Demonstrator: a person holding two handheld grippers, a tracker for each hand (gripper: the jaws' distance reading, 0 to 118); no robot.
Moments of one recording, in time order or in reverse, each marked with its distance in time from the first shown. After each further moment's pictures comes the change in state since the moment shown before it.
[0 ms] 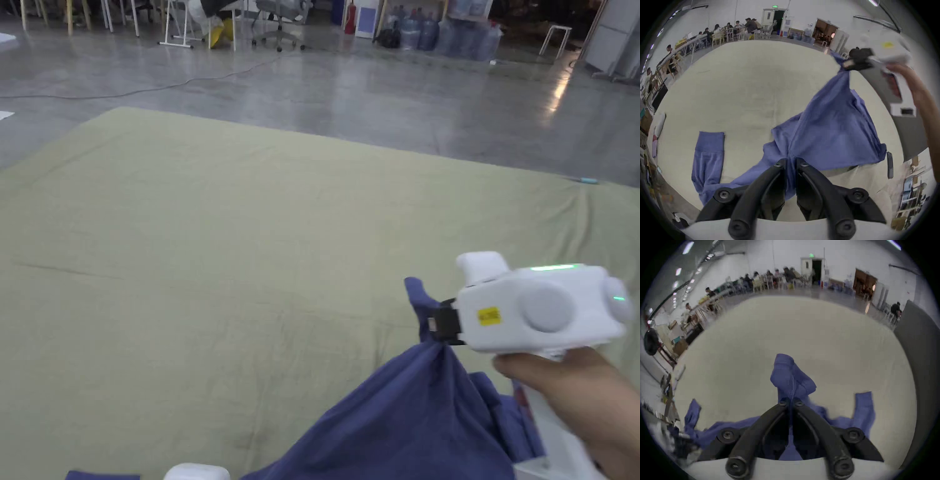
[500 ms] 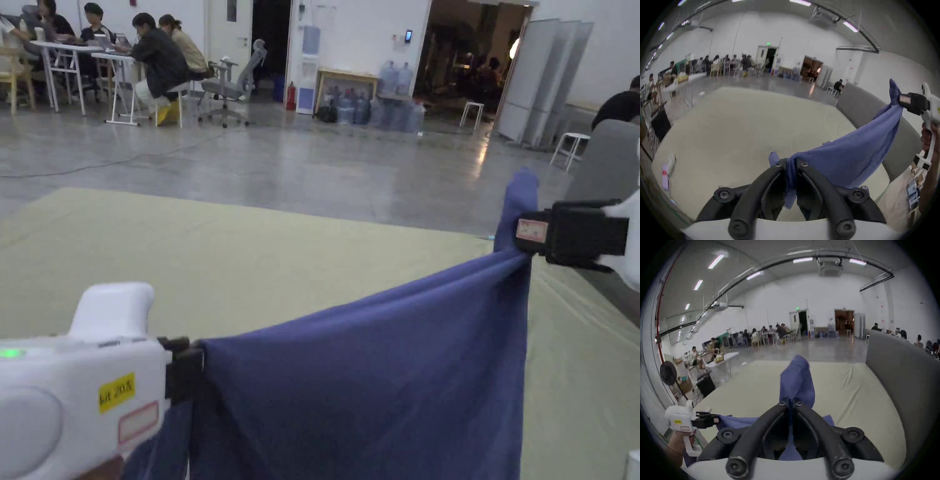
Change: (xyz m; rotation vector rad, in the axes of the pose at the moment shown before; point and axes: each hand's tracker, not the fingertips) left arm 0.037 0.132 0.149 0.407 -0.113 -0.080; right arm 0.006 0.014 0.321 0.486 -0.080 -0.127
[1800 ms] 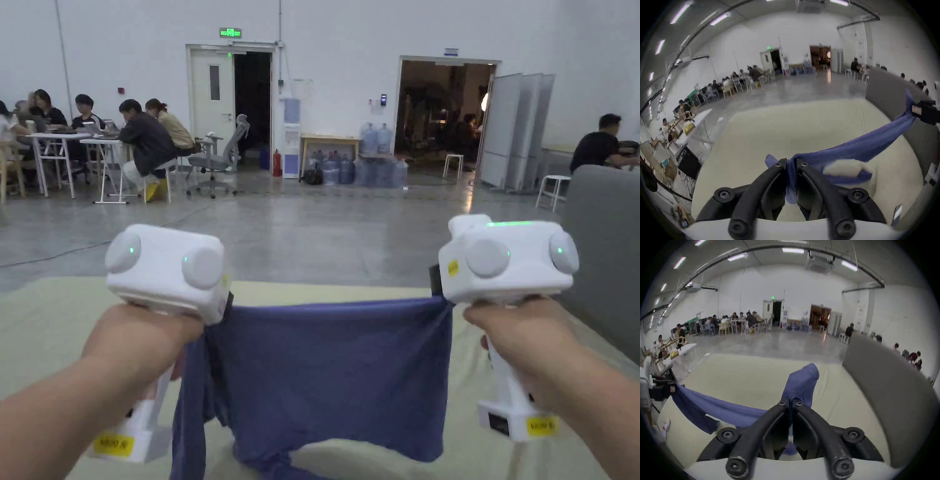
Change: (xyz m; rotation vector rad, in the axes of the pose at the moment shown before) left arm 0.028 0.142 -0.226 -0.196 0.313 -0.258; right arm 0.064 -0.001 -0.259 -0.207 -0.295 0.011
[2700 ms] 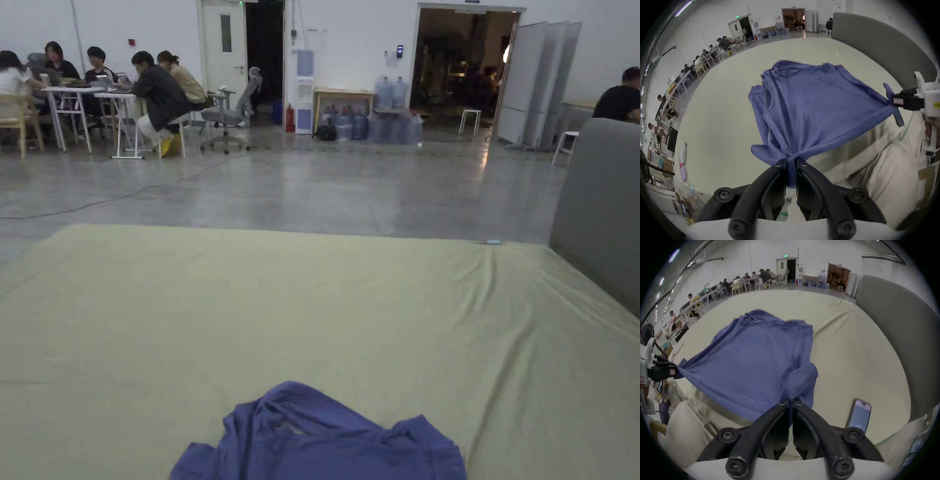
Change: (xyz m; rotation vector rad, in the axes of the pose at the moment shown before) left arm 0.037 -0.407 0.144 -0.328 -0.192 -0.126; right arm 0.019 -0.406 0.190 -0.399 0.122 0.110
